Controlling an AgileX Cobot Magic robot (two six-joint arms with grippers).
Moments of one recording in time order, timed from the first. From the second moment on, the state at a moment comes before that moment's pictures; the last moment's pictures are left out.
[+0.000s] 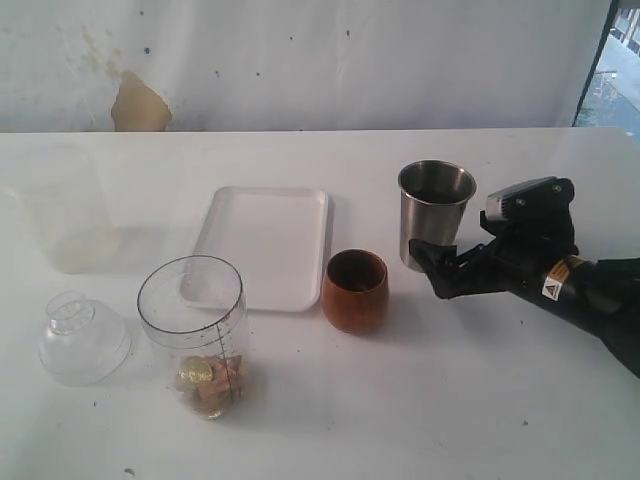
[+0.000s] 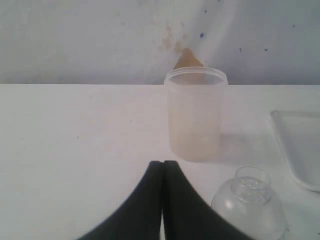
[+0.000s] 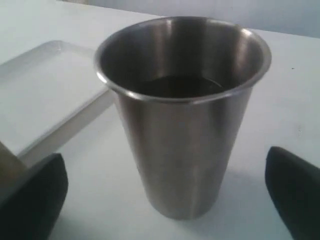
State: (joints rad) left arm 0.05 0.01 -0.01 0.04 0.24 -0.02; right arm 0.09 1.95 -0.61 -0.54 -1.00 0.19
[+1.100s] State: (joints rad) left arm 0.05 0.01 -0.01 0.04 0.24 -0.02; right arm 0.14 2.17 -0.84 -0.52 -1.14 0.15
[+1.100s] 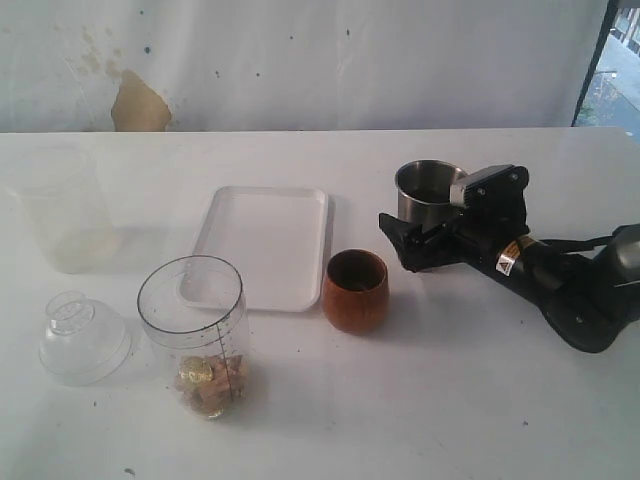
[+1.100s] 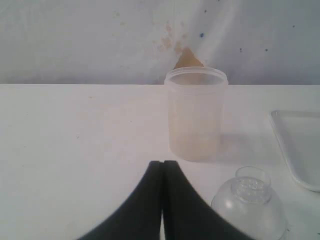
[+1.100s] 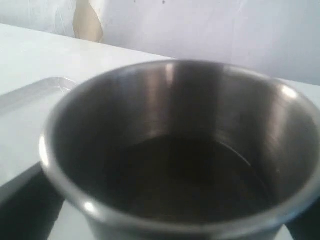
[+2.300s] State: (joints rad) left arm 0.05 0.01 -0.01 0.04 0.24 -0.02; right arm 0.16 2.21 -0.90 -0.50 -1.12 0.15
